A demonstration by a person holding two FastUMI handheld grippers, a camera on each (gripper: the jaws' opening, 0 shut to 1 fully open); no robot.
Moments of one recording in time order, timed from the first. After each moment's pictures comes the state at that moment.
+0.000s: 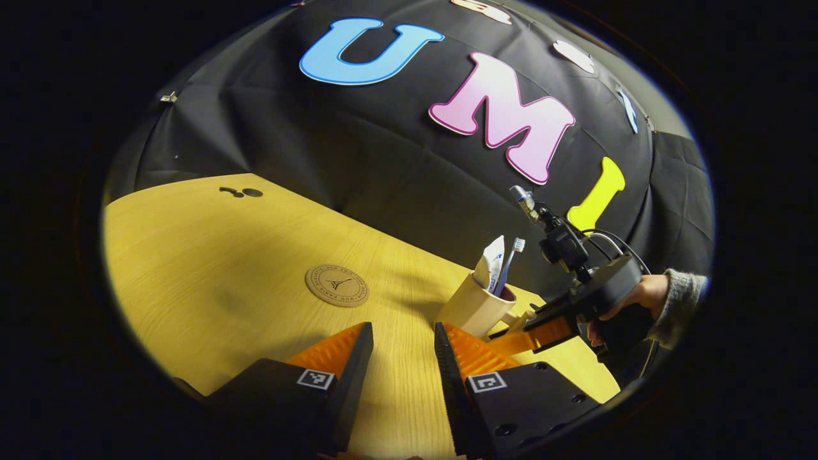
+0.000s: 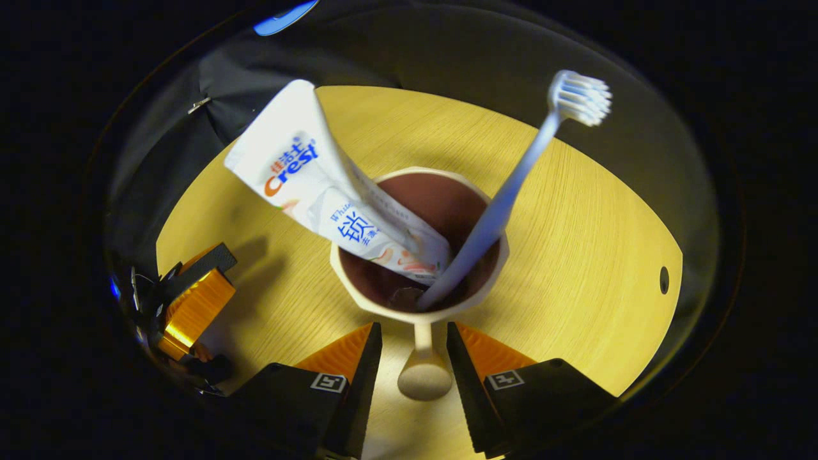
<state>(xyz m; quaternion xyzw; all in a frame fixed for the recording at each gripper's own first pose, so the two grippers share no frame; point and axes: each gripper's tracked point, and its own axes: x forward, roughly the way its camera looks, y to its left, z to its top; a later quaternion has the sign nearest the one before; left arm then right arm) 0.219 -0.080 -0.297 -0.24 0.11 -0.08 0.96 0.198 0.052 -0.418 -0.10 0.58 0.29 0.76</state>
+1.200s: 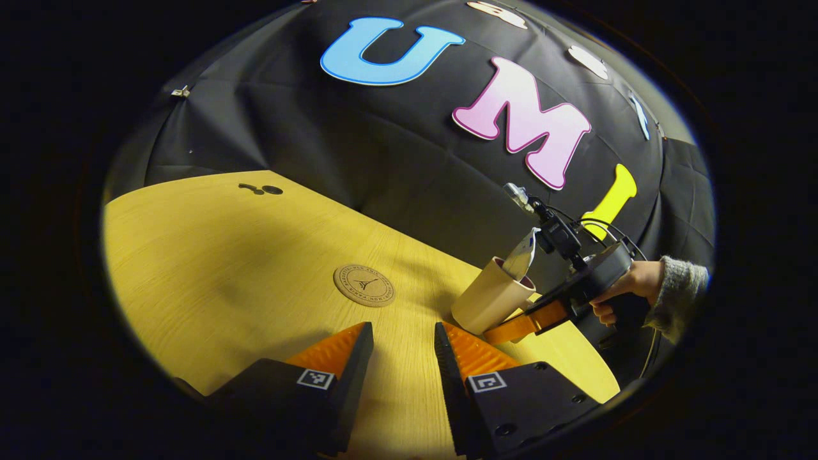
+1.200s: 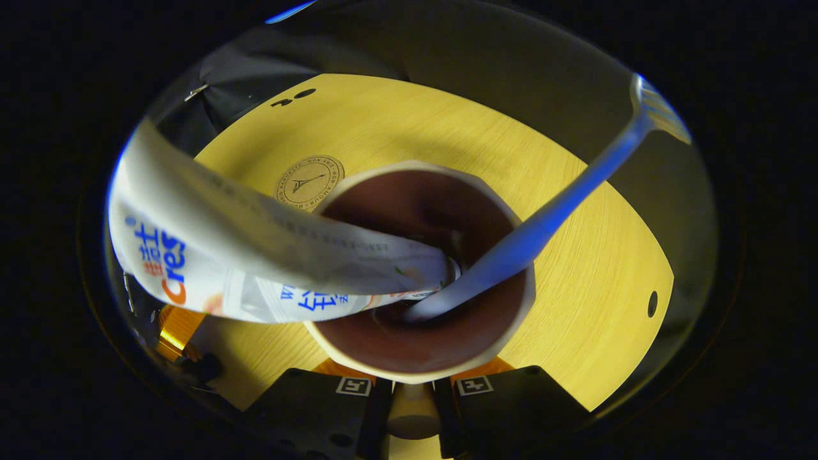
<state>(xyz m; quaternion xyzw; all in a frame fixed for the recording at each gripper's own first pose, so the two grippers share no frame) 0.212 -0.053 -0.305 -0.25 0.11 -0.05 0.96 0.219 0.082 -0.409 -0.14 0.58 0.29 0.74</state>
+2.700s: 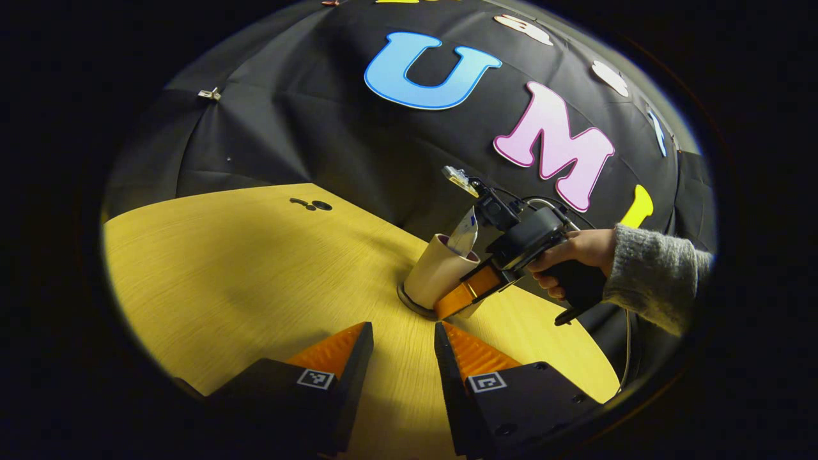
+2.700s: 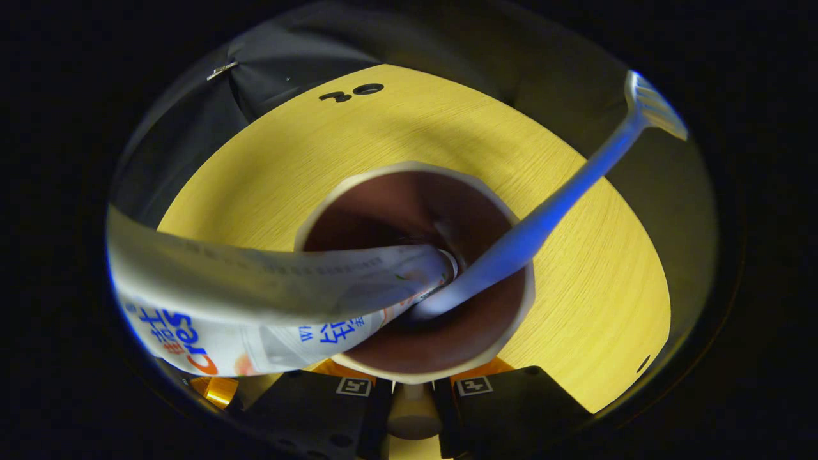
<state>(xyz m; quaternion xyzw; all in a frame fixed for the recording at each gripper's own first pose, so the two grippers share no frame) 0.176 0.029 -0.304 -0.27 0.10 0.00 0.96 0.240 0.243 -0.420 -0.18 0.59 0.35 0.71</state>
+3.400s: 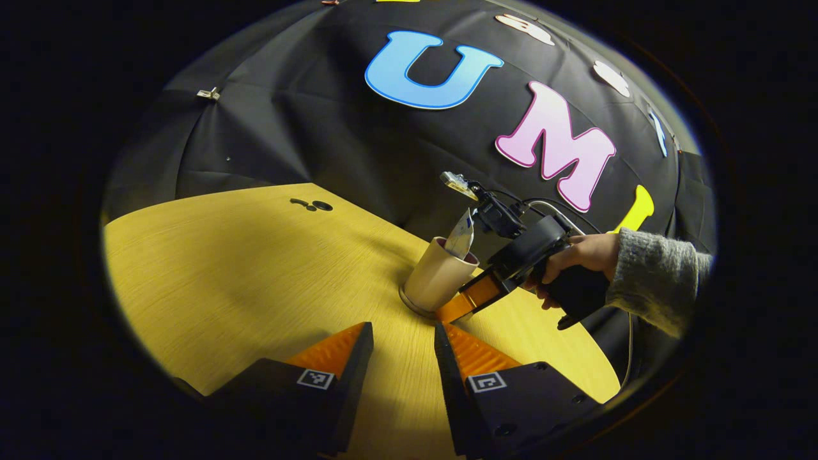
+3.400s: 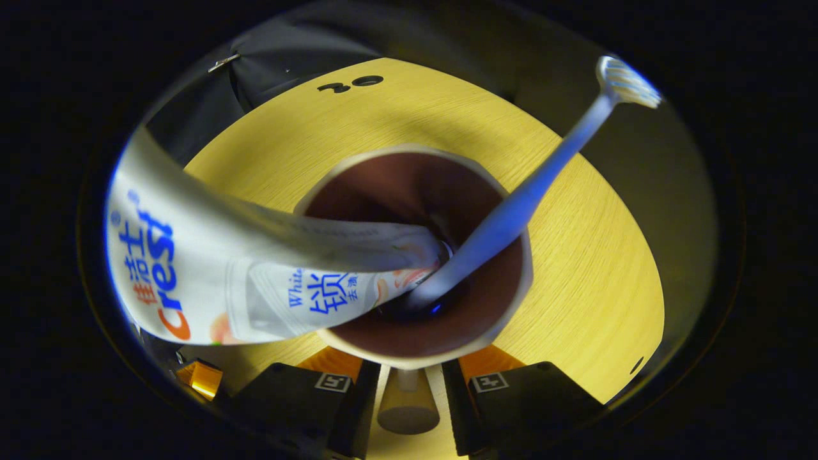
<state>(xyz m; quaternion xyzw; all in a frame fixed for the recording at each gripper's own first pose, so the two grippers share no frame) 0.177 0.033 -0.304 -0.26 0.11 0.00 0.96 0.242 0.231 -0.417 -0.20 0.58 0.35 0.71</state>
